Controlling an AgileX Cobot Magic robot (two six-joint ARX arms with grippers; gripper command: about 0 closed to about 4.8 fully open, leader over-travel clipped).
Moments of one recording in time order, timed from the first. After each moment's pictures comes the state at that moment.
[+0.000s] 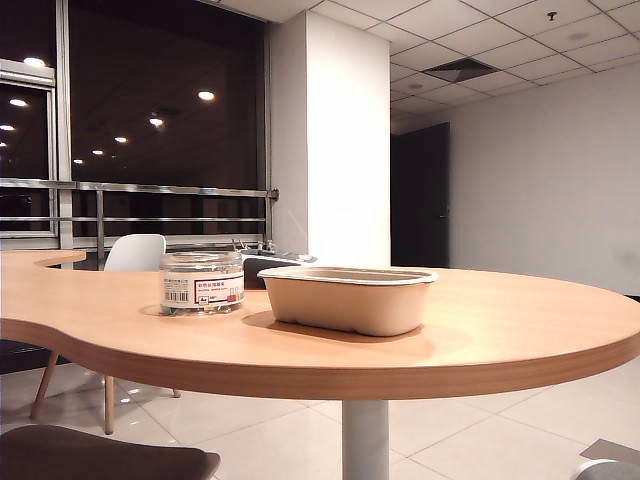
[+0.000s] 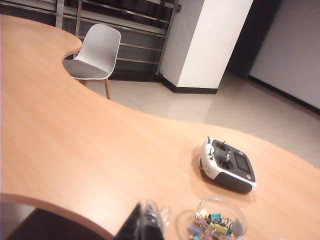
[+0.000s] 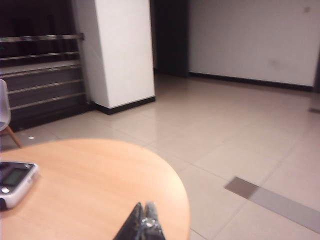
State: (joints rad) left arm 0.04 0.39 0.63 -0.23 -0.05 -0.20; right arm 0.04 0.40 0.66 -0.13 0.13 0.07
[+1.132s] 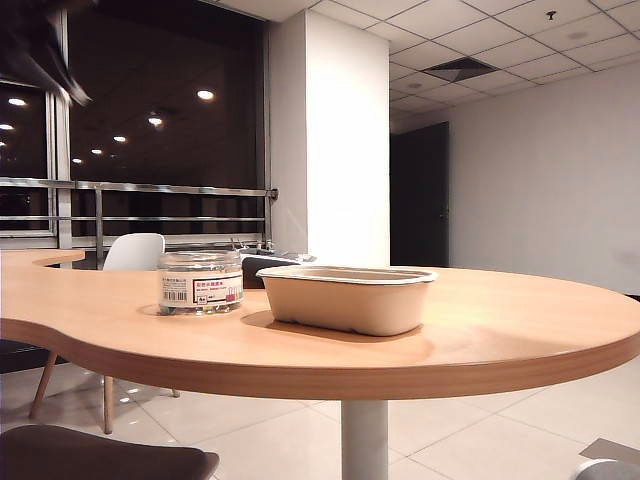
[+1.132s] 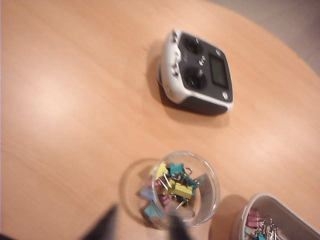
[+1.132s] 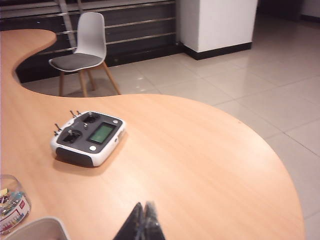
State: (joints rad) left arm 0.03 1.44 1.30 -0.38 0.28 -0.19; right arm 0.12 1.06 0.99 -0.02 -0.16 0.07
